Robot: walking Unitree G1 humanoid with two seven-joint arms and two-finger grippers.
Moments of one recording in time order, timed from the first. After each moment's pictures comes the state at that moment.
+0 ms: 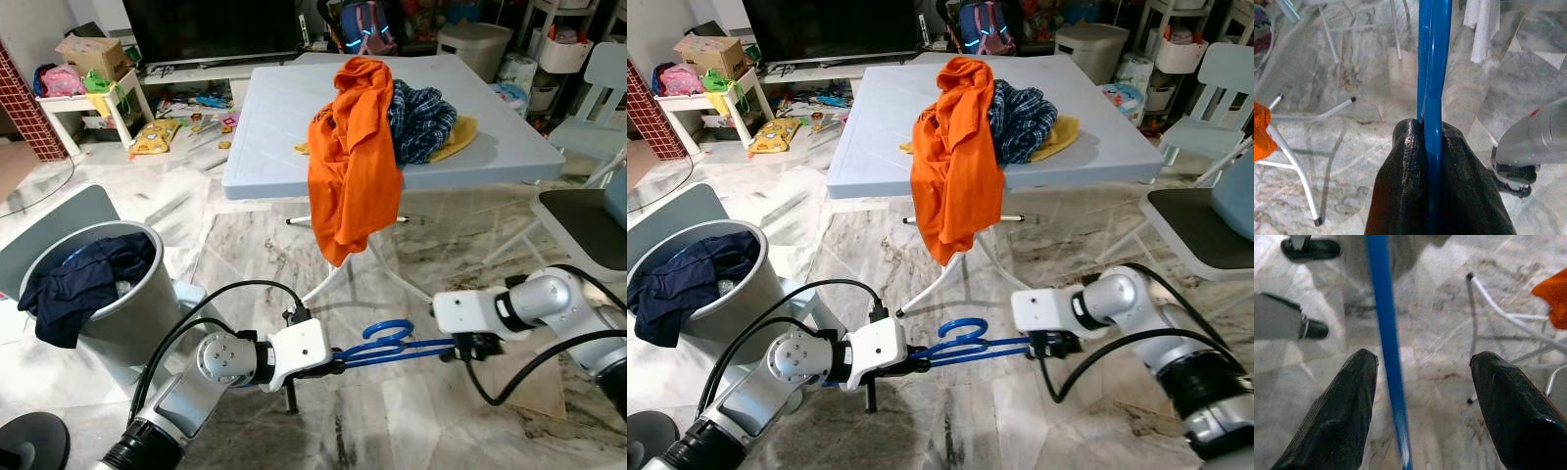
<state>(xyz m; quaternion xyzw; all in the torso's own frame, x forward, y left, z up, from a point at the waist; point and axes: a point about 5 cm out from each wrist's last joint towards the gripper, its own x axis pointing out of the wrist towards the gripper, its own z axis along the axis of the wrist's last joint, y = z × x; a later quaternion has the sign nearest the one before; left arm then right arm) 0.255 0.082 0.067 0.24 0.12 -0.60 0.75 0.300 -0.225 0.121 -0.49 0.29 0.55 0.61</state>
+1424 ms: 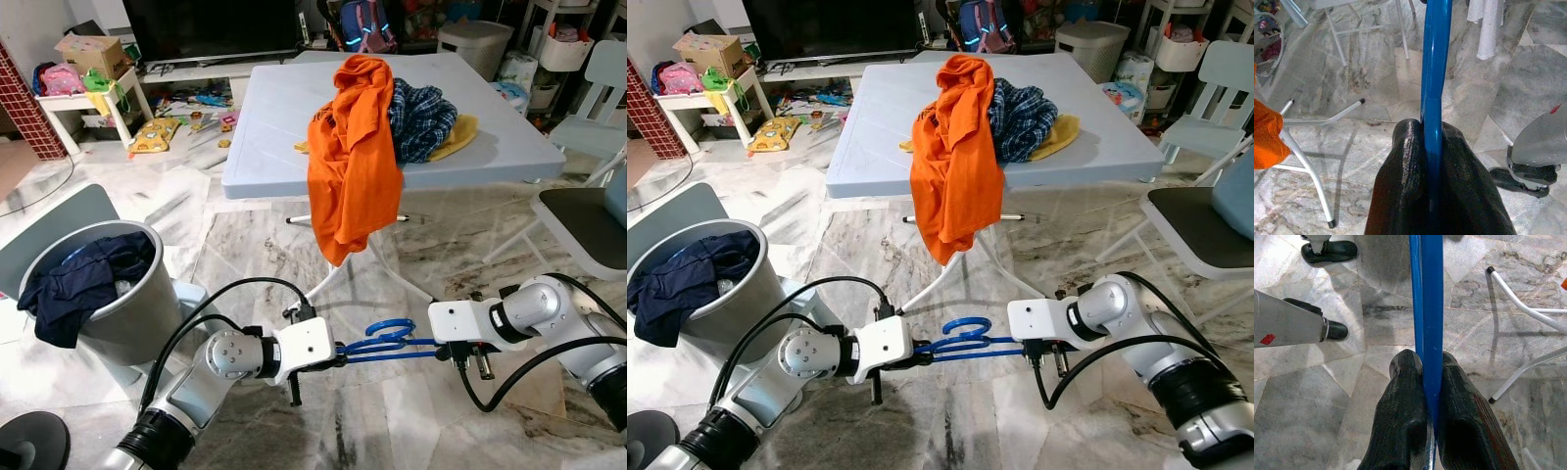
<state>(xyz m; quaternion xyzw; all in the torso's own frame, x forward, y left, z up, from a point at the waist) 0.264 0.074 0.064 0.26 0.10 -0.59 0.76 0.295 -0.216 0.110 -0.46 0.32 0.55 0.61</state>
